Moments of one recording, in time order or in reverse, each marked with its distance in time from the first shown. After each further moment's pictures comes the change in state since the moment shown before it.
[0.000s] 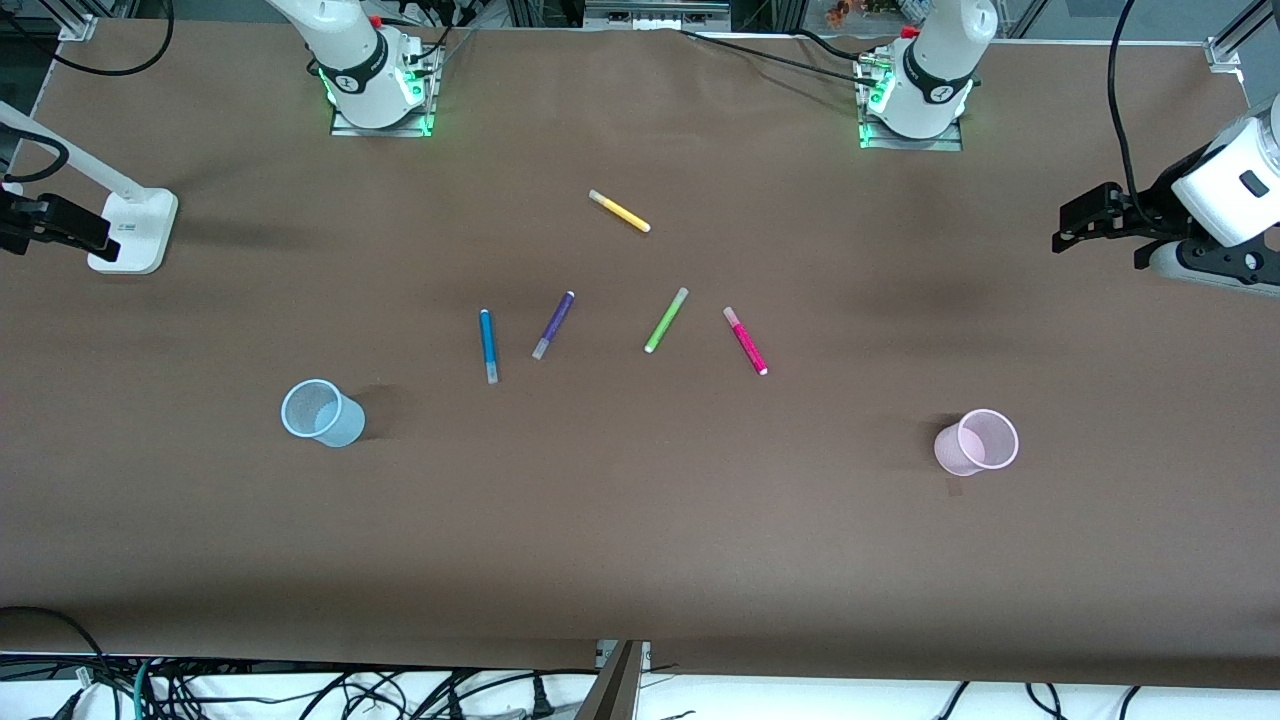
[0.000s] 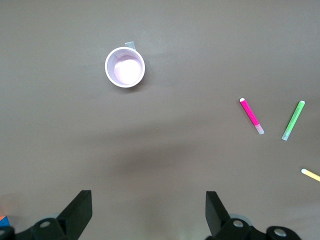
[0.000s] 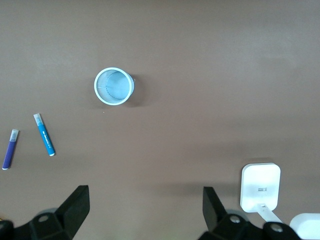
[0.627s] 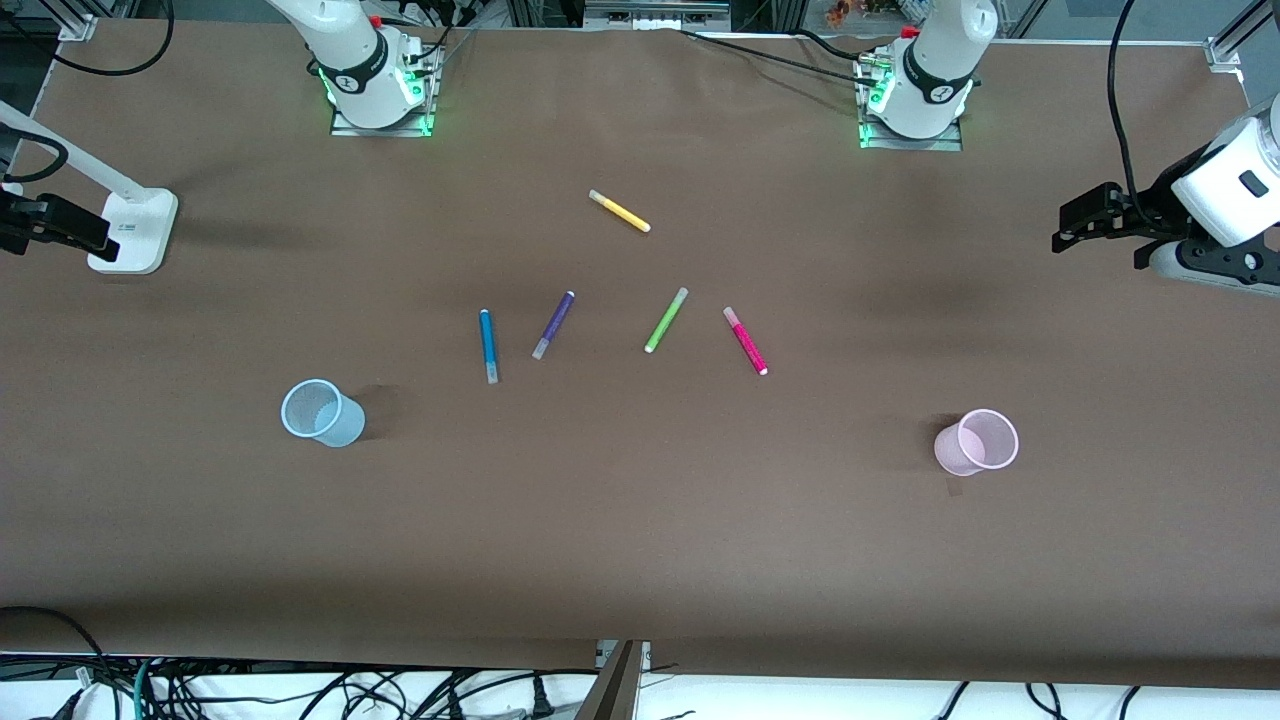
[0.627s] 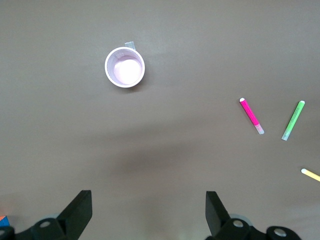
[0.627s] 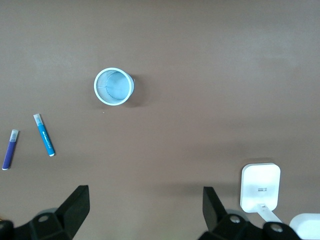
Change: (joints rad) left arm 0.000 0.000 0.000 0.000 0.000 0.000 0.000; right arm 0.000 0.001 -0.001 0.000 0.000 0.001 0.000
